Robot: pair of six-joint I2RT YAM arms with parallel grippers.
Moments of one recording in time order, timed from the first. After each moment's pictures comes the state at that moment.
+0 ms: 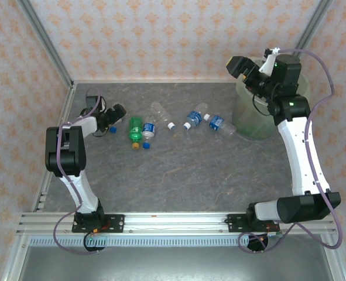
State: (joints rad) left arm 0.14 1.88 1.14 -0.12 0.25 -0.60; right arm 0.08 1.35 1.60 -0.55 -0.40 0.68
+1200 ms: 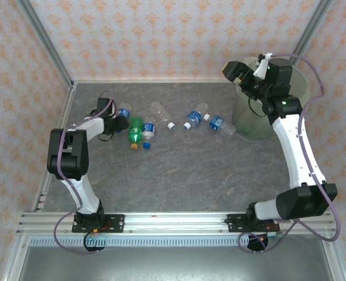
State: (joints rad) left arm 0.03 1.84 1.13 -0.31 0.10 -0.40; right arm 0.08 1.38 1.53 -0.49 -0.42 0.68
